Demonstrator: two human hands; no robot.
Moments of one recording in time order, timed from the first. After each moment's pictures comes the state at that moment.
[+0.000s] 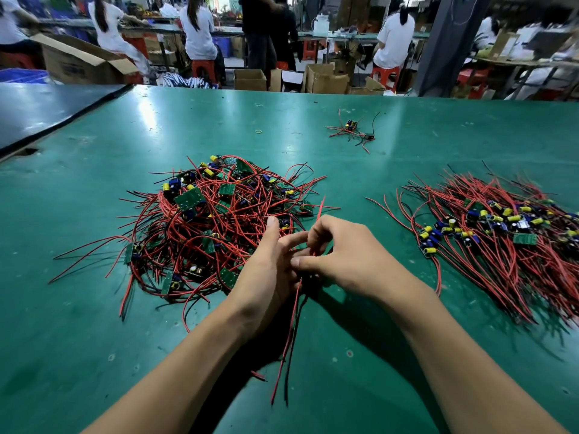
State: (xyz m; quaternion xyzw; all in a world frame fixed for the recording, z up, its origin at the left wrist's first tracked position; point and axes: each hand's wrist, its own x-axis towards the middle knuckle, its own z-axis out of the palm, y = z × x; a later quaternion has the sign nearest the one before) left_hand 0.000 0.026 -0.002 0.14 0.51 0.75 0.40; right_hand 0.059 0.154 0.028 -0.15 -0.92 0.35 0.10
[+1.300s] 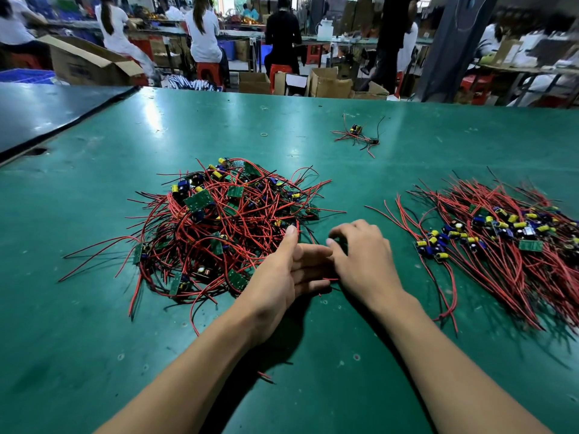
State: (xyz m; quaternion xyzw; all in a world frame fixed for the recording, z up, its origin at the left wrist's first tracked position) left_hand 0.004 0.026 -0.002 0.15 0.54 0.74 0.38; right_hand 0.041 0.177 -0.021 -0.24 -0.93 0.15 0.21
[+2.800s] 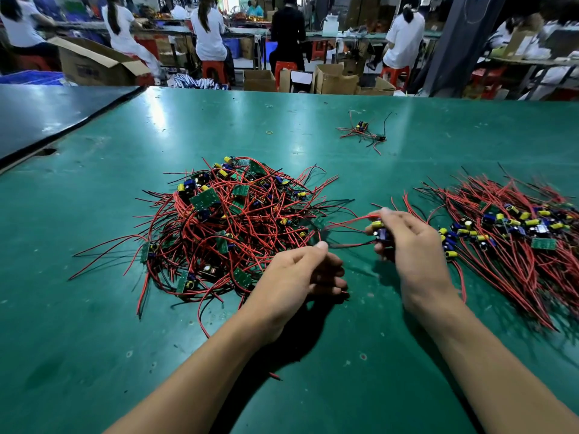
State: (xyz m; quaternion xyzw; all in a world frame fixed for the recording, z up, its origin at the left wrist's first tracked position) left_hand 0.011 0.026 -0.003 0.16 0.59 0.72 0.34; right_hand 0.072 0.183 0.007 -0.25 -0.65 0.63 0.35
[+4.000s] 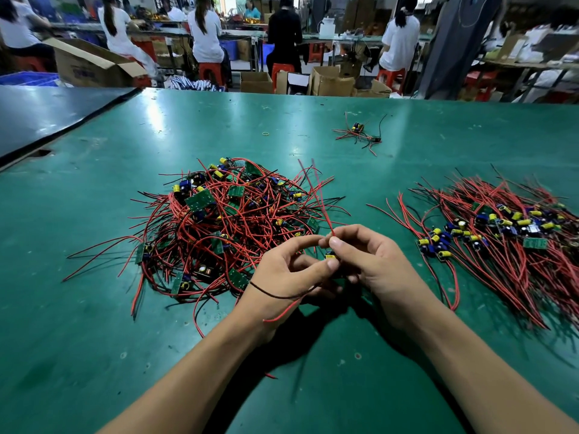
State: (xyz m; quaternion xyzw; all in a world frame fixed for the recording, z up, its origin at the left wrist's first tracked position) left_hand 0.010 0.022 -0.003 0.22 0.53 0.76 0.32; right_hand 0.080 0.156 0.008 -0.13 -0.63 0.75 0.14
